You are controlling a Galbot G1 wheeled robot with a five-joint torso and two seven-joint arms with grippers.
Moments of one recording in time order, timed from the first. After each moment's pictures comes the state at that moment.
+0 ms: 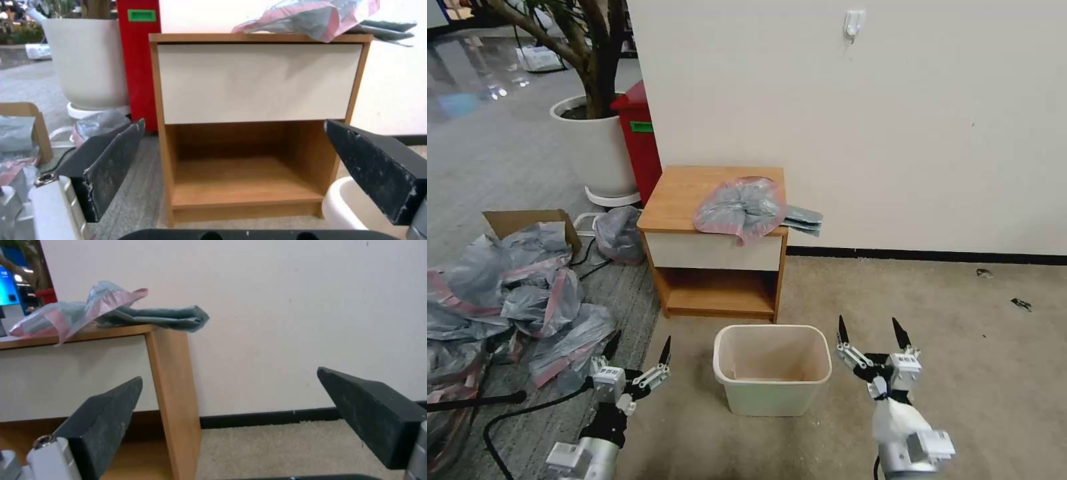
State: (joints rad) left arm 1.84 -1.43 -0.65 -2.09 -0.21 -0.27 0.18; right arm -1.81 1.61 0.49 2.14 0.01 0.26 0.00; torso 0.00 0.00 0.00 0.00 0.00
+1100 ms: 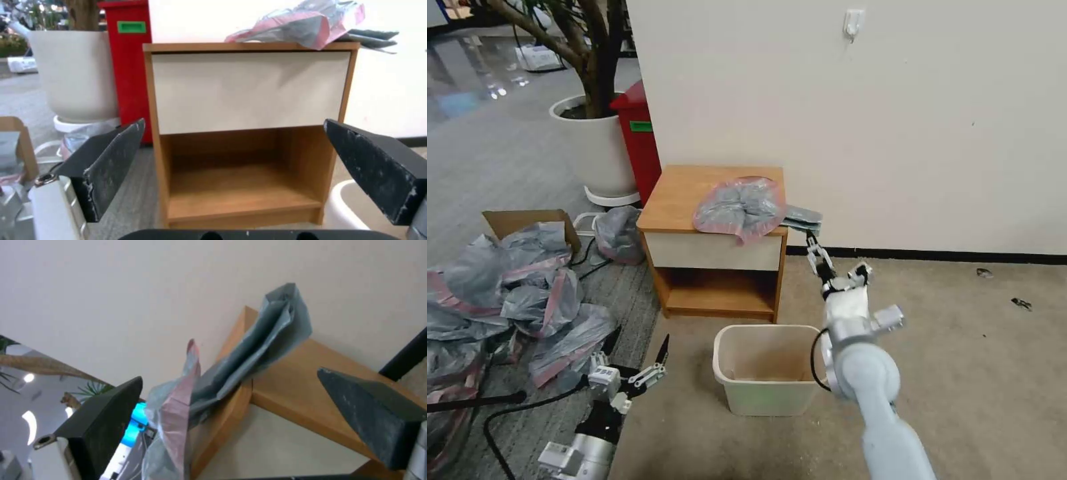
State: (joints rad) left arm 1.82 -1.39 -0.68 -2.04 -0.27 -0.33 0.26; right arm -1.17 1.56 0.36 1.89 1.05 -0.04 0.16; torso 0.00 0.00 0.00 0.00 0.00
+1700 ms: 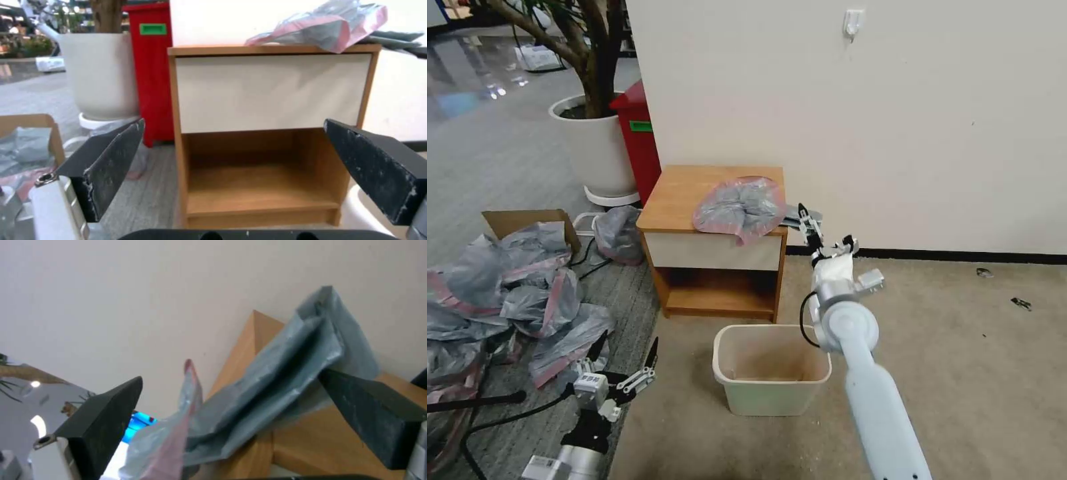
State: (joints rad) left arm 1.86 -1.42 -0.72 -2.09 -0.26 -0.33 0.23; right arm -0.95 1.56 0.35 1.67 1.11 -0.03 0.16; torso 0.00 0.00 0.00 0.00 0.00
